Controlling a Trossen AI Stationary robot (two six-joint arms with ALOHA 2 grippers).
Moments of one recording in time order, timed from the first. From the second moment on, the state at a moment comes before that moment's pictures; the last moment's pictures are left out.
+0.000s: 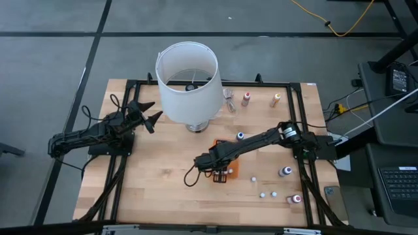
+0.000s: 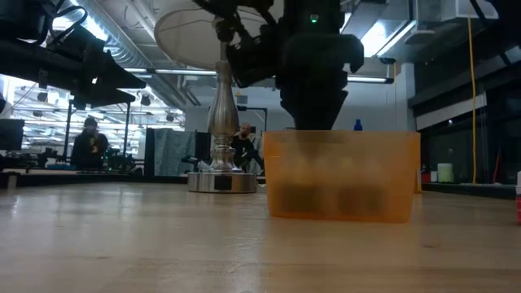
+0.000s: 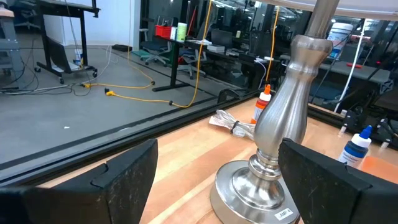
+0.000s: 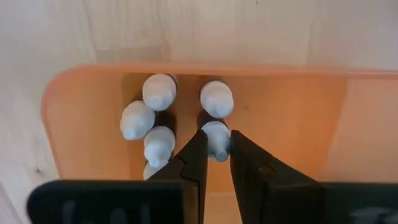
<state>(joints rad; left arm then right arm) 0.25 0.00 0.07 -0.13 -0.45 -0.22 0.26 2.24 1.88 -1.19 0.08 0.33</state>
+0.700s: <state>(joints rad) 0.25 0.00 0.07 -0.13 -0.45 -0.22 0.25 2.27 1.88 -1.14 0.08 0.36</state>
